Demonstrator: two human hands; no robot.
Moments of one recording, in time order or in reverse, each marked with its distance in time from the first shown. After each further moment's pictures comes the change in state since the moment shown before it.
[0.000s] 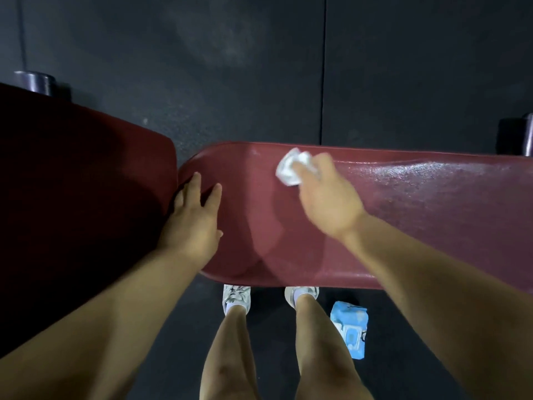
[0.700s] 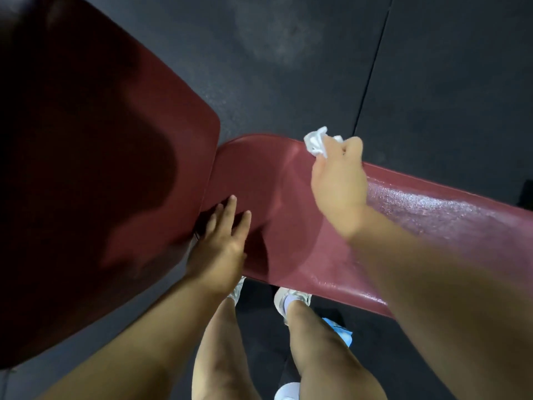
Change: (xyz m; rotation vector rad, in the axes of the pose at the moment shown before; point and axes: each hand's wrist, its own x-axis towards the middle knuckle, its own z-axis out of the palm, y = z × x) left_hand -0.046 0.002 0.057 -0.269 0.102 0.000; right_hand 0.045 -0.043 0.001 0.033 0.067 0.181
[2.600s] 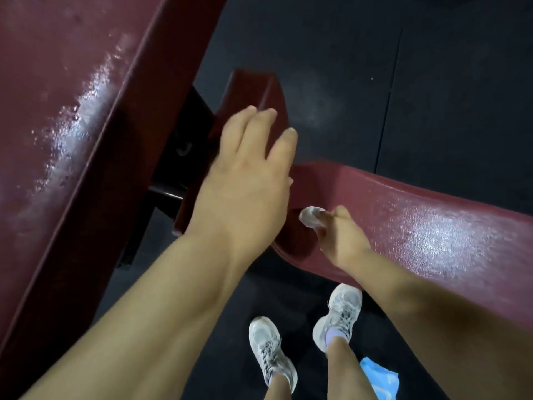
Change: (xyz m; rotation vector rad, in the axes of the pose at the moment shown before) left_hand -0.121 -0.034 -0.163 0.098 0.845 0.267; right_hand -0.126 -0.072 0.017 -0.160 -0.289 -0.094
